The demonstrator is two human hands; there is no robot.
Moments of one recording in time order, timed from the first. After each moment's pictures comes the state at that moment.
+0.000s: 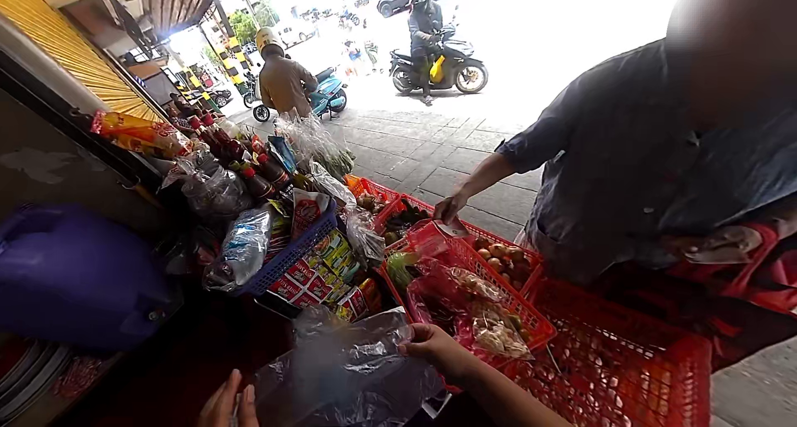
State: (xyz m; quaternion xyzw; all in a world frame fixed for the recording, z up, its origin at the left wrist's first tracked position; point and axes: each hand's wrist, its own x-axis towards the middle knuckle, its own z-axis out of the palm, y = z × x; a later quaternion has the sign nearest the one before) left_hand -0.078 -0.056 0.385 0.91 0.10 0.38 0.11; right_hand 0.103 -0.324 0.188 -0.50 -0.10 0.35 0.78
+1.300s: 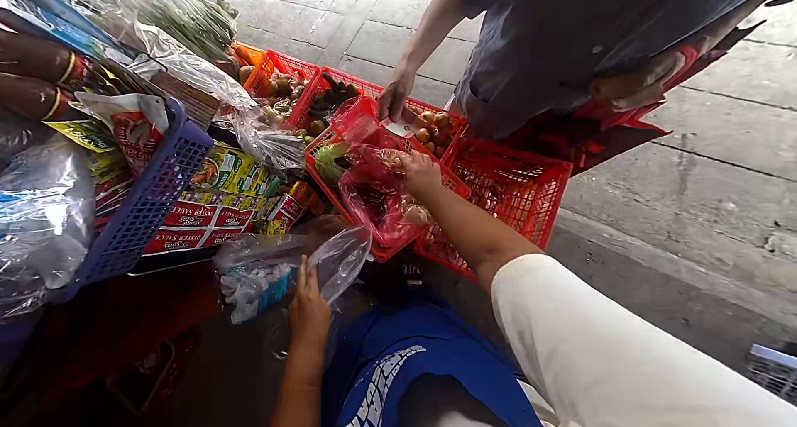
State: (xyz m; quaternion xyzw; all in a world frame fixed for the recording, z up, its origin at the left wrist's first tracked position) left_hand 0.014 -0.151 0.188 0.98 0.08 -0.15 0.07; right_hand 0.245 -0.446 0.031 -0.96 0.04 0.16 0.22
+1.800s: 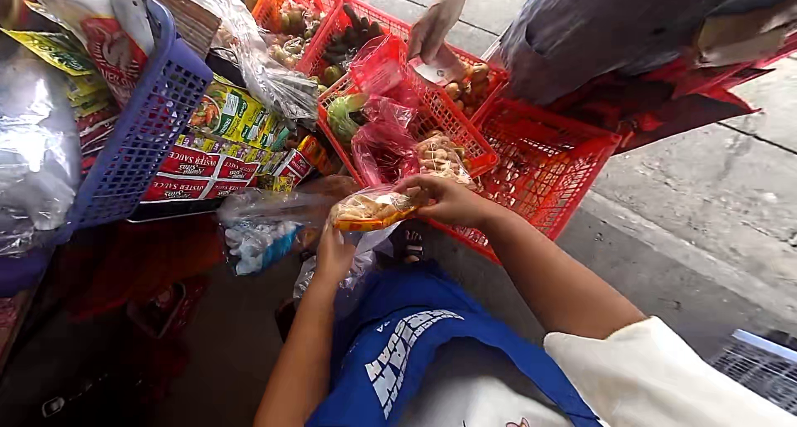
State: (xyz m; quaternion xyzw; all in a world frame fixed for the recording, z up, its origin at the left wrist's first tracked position) left_hand 0.040 -0.163 0.156 0.87 0.15 -0.21 0.41; right_hand 0.130 -0.439 0.139 -0.68 -0.14 0.33 0.64
